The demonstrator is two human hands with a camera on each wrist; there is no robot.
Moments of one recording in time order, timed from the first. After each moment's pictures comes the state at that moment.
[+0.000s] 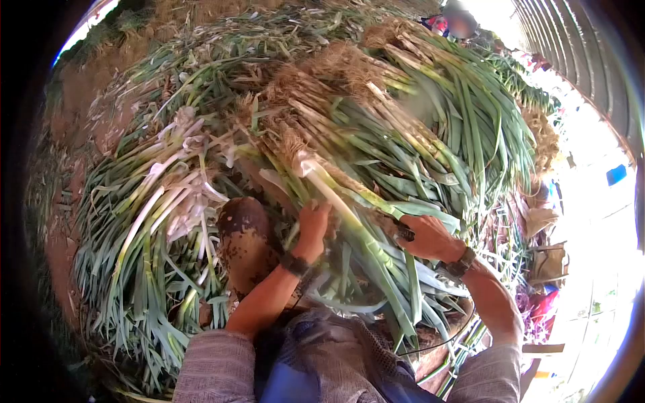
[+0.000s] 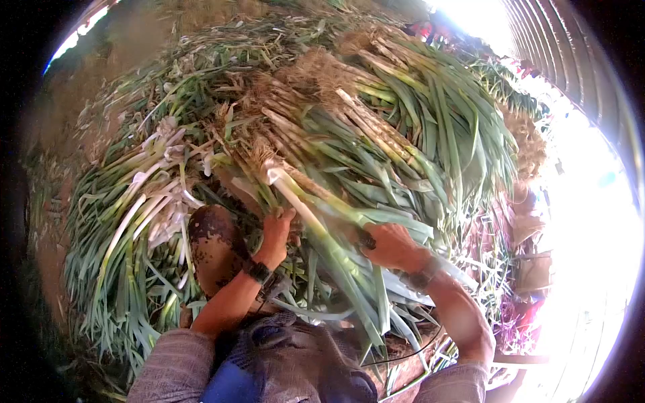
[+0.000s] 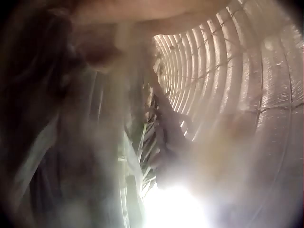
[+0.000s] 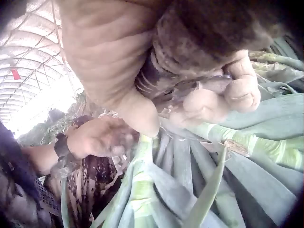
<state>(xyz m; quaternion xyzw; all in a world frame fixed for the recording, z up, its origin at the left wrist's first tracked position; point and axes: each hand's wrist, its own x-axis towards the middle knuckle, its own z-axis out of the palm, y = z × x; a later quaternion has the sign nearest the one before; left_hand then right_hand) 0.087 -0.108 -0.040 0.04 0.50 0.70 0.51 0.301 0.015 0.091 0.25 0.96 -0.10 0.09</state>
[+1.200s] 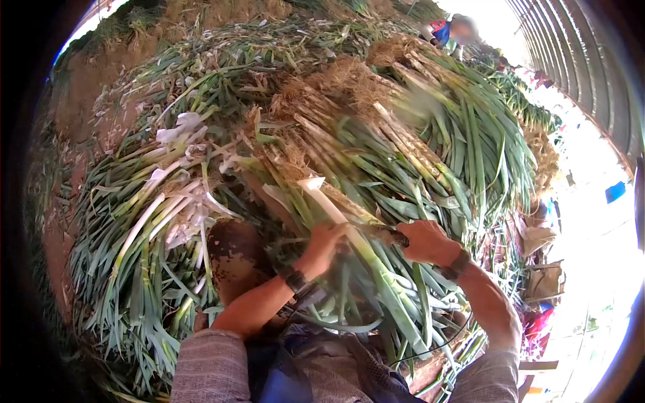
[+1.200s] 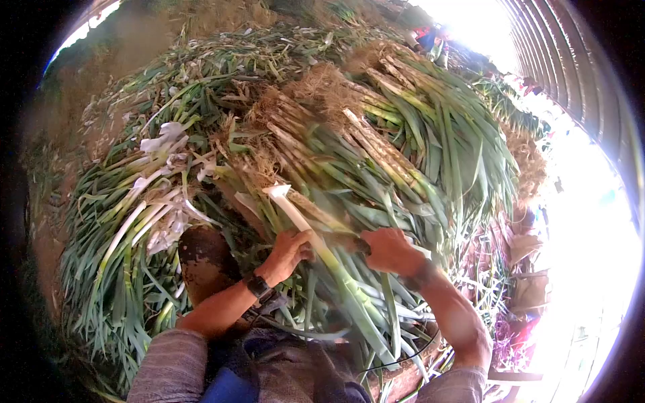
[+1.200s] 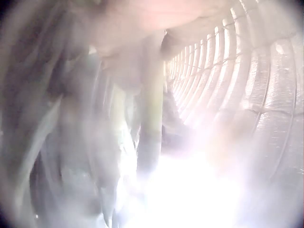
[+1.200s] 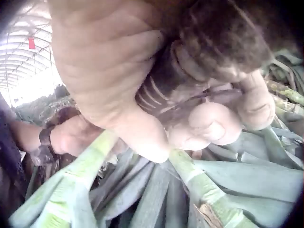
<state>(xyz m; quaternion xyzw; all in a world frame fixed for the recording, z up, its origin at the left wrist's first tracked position) 0.091 -0.097 -0.064 0.13 0.33 0.72 0.59 0.264 0.038 0.108 0.25 0.96 -0.06 0.12</state>
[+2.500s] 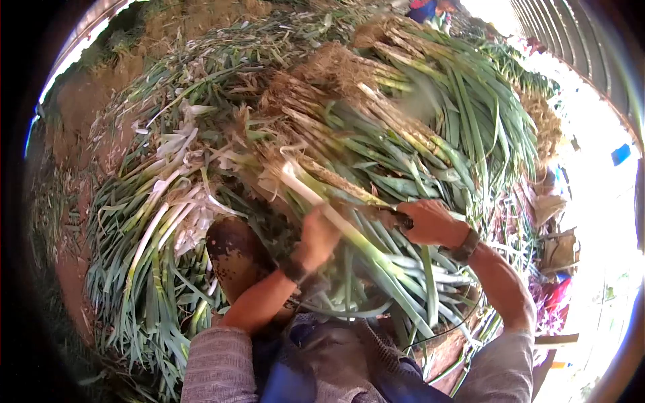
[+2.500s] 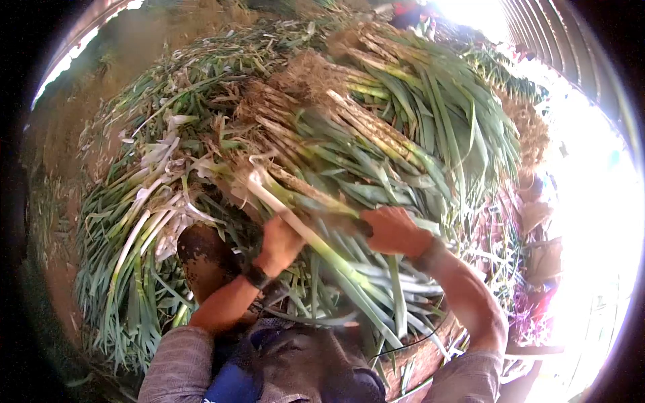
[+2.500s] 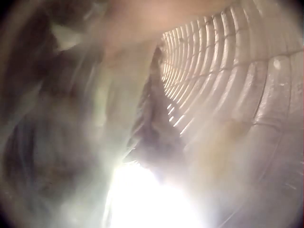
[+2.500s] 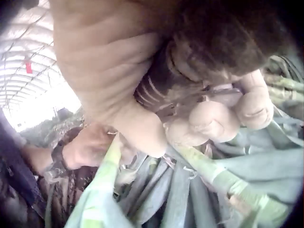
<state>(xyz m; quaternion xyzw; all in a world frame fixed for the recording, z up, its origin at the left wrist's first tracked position) 0.089 -0.108 -0.042 0.07 0.16 0.77 0.62 0.281 0.033 0.106 0.24 0.96 -0.09 0.08</state>
